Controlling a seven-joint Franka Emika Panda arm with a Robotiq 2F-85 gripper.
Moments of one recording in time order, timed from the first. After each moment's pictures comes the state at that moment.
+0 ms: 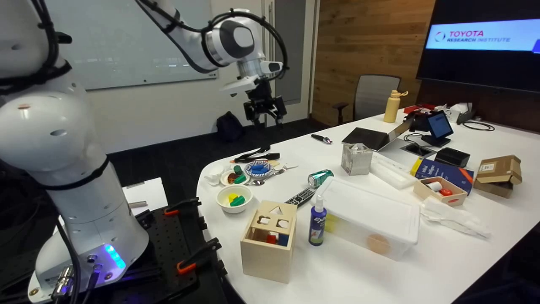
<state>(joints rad) 0.02 -0.12 0.18 -2.47 -0.37 2.42 0.08</state>
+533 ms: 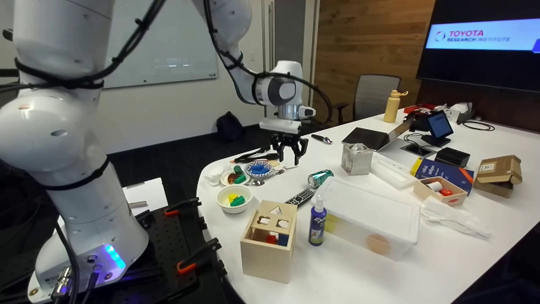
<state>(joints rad) 0.02 0.42 0.10 -2.12 -0.20 2.51 -0.21</state>
